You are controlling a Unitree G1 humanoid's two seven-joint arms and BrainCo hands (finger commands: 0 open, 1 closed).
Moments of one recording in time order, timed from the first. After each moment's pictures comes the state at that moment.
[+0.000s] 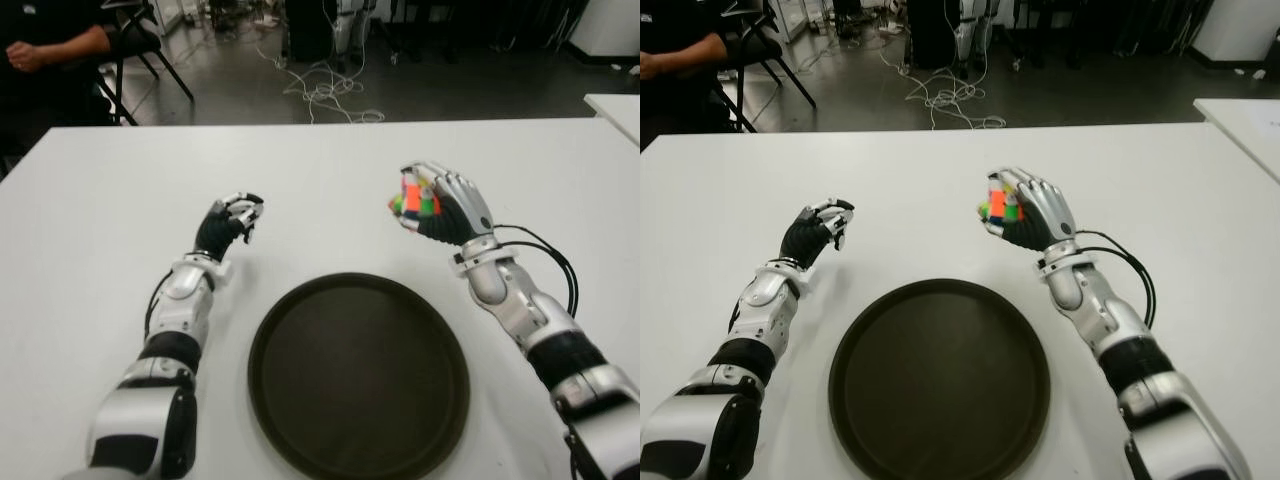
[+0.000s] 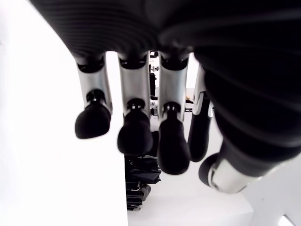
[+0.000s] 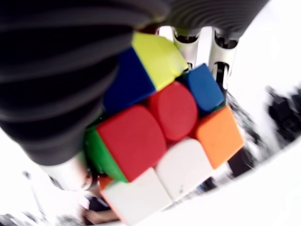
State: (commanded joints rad) left arm -0.62 0.09 0.15 1.07 -0.13 -0.42 -0.31; right arm -0.38 -0.34 0.32 0.28 -0.64 -0.49 -0.51
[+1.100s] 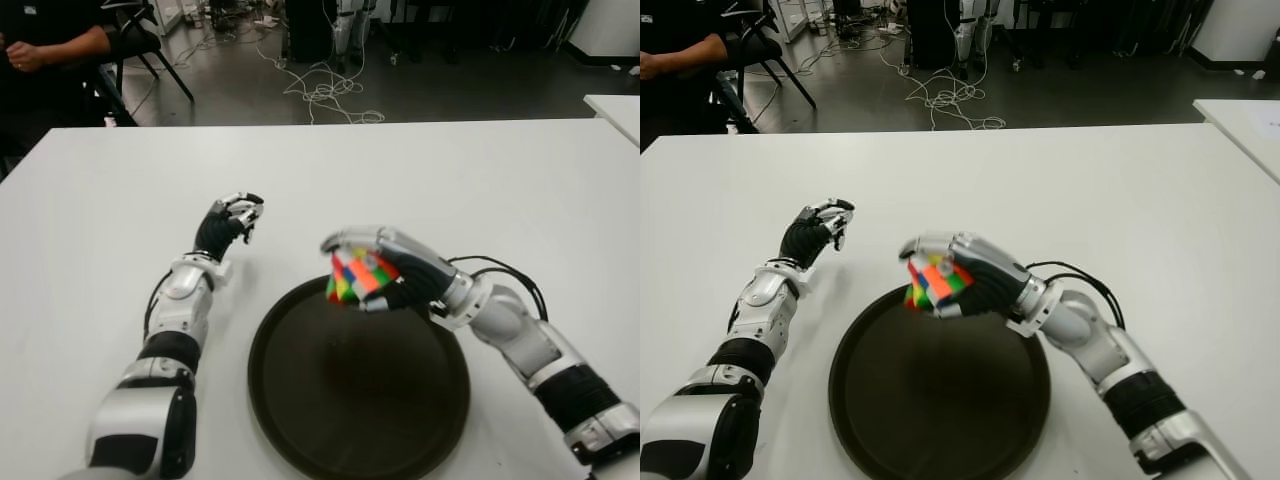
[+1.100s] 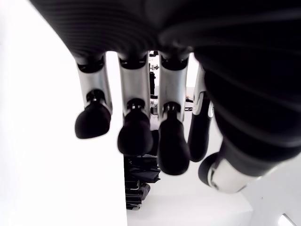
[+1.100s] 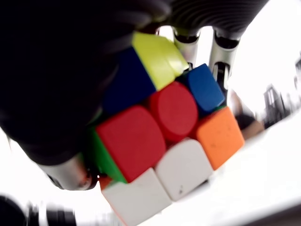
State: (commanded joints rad) left arm -0.62 0.09 0.15 1.06 -0.12 -0.41 -0.31; right arm -0.40 -0.45 0.44 0.30 -0.18 -0.64 0.43
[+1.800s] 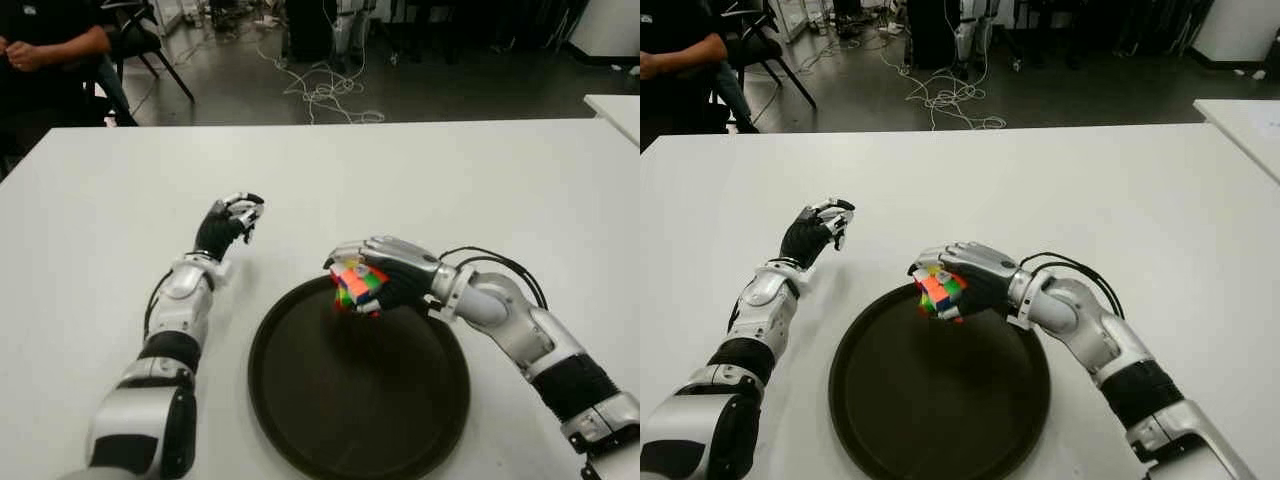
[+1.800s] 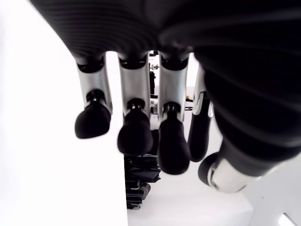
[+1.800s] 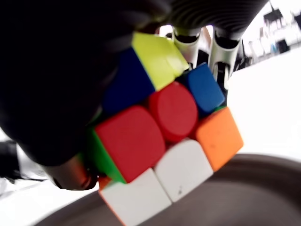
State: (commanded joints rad) left arm -0.62 0.09 0.15 1.05 -0.12 -0.41 -0.31; right arm -0.40 -0.39 0.42 0.28 -0.57 -0.53 0.21
